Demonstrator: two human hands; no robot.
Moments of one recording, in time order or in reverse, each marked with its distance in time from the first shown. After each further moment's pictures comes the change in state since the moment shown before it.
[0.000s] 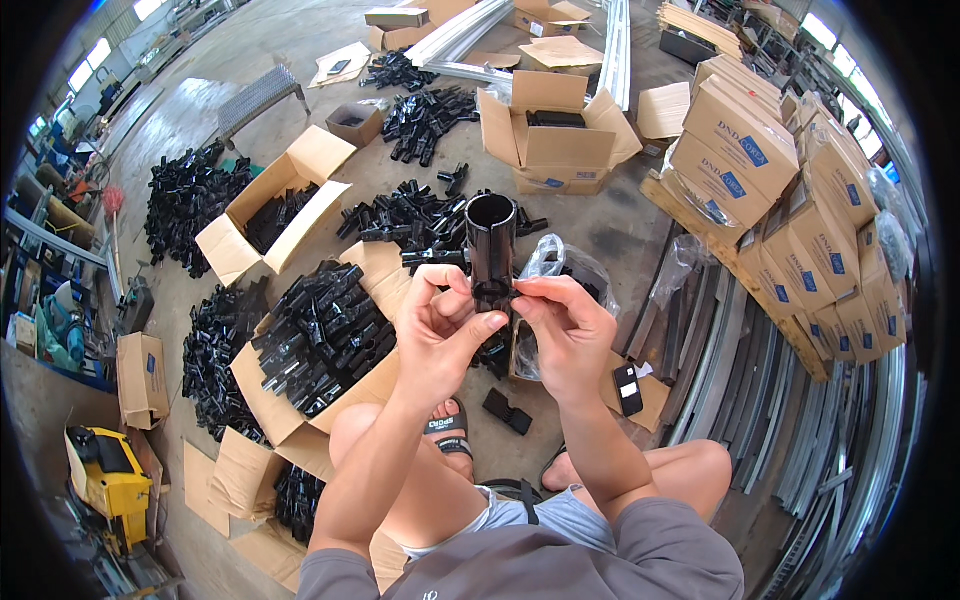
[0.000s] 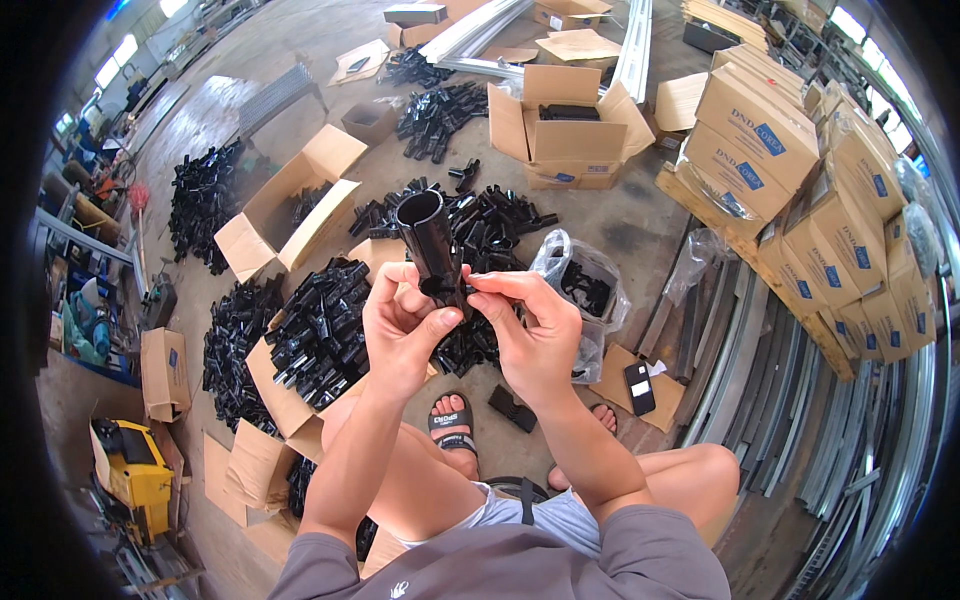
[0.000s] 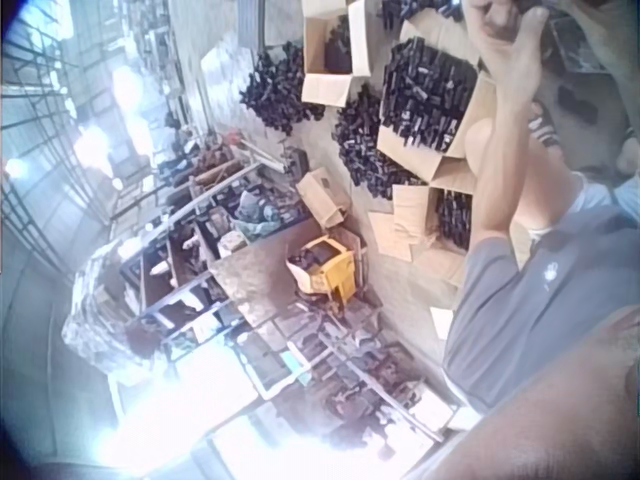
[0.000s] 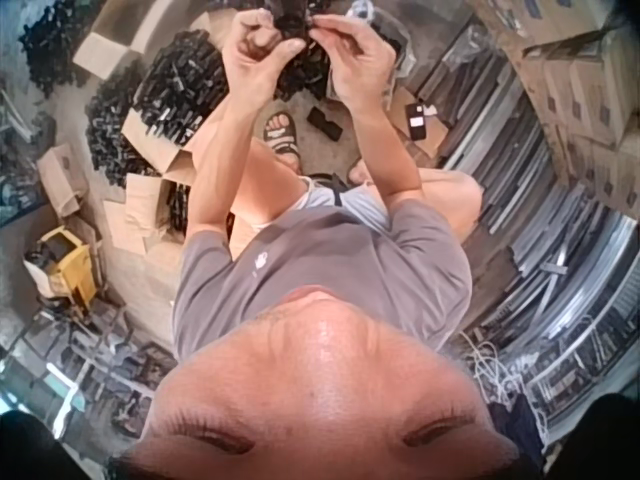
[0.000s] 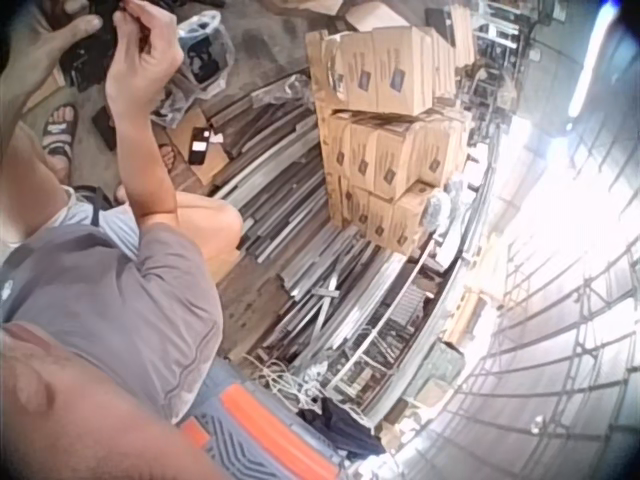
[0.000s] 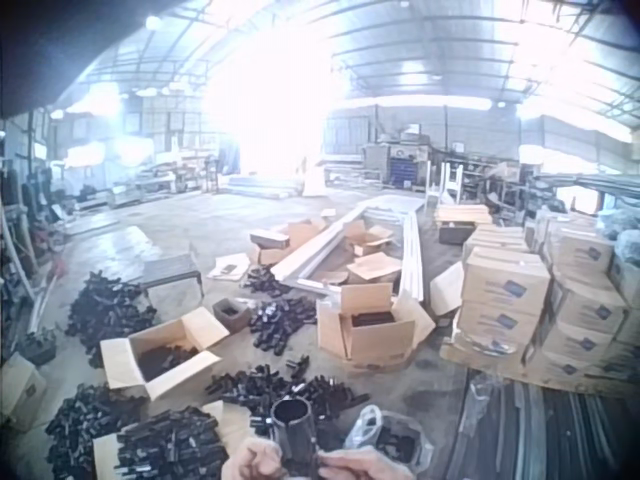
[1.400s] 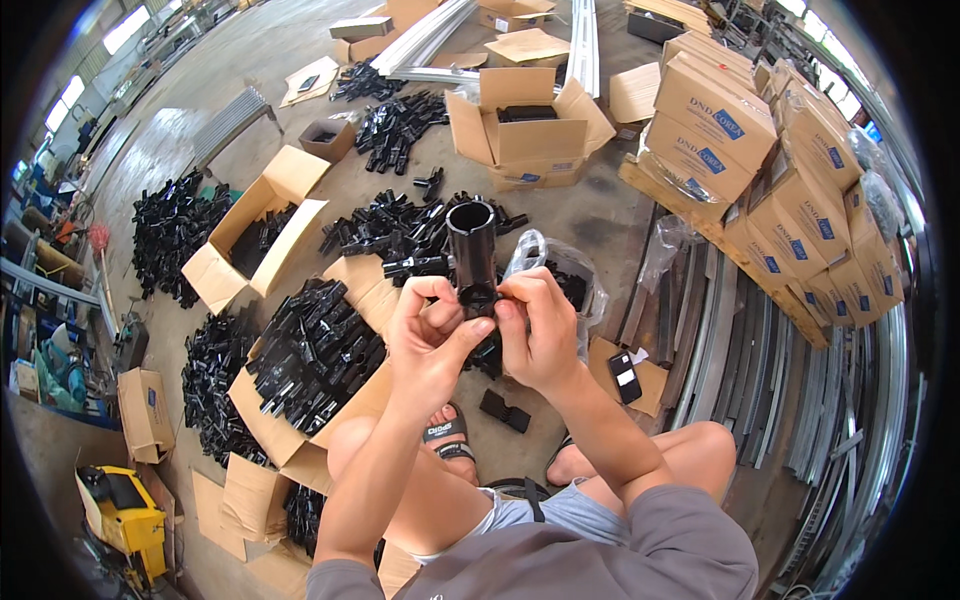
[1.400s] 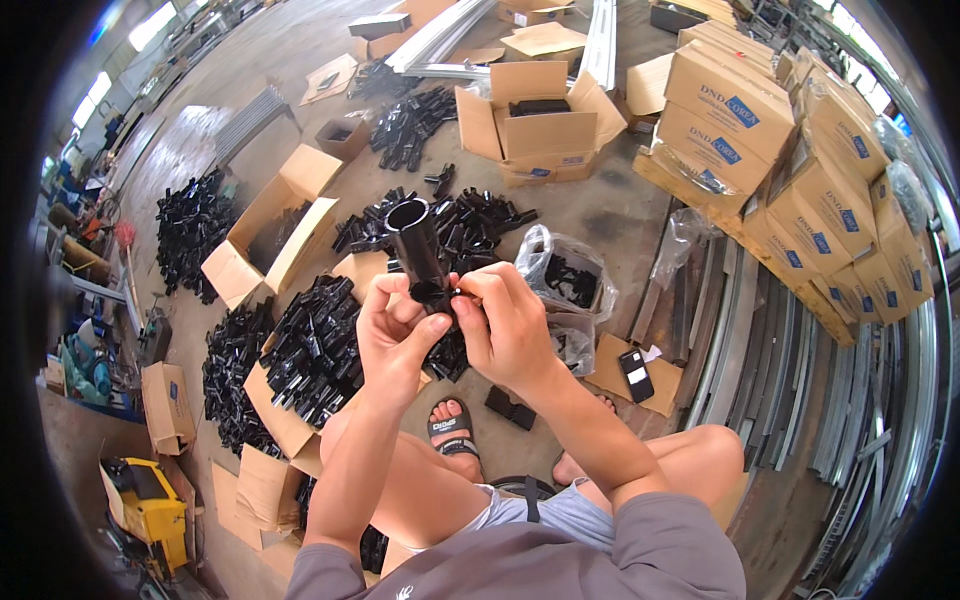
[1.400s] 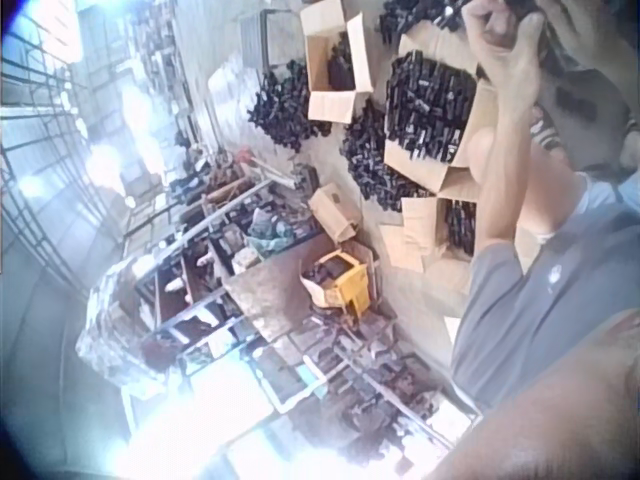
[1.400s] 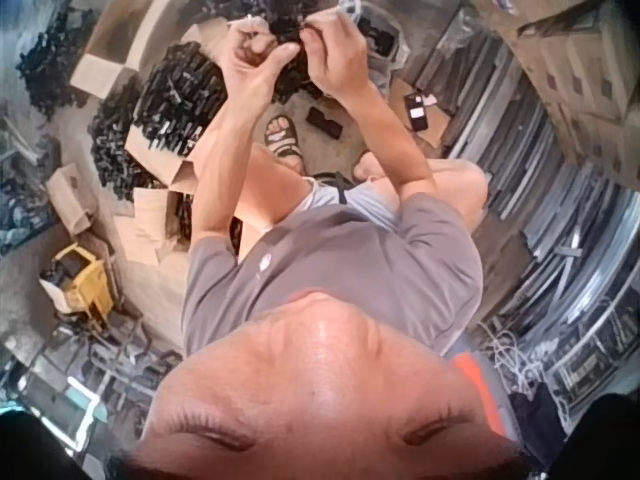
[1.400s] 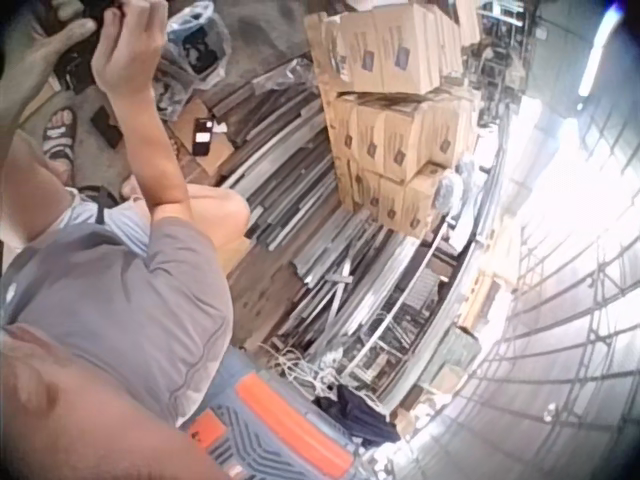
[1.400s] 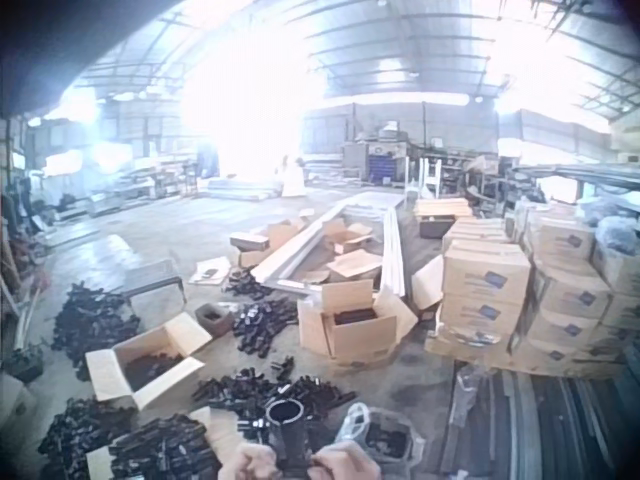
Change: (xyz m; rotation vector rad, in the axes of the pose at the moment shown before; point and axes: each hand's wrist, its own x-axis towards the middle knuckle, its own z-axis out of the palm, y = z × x) left_hand -0.002 -0.003 0.020 -0.018 -0.001 -0.104; right_hand 0.007 0.011 -0.018 -0.470 -0.093 -0.377
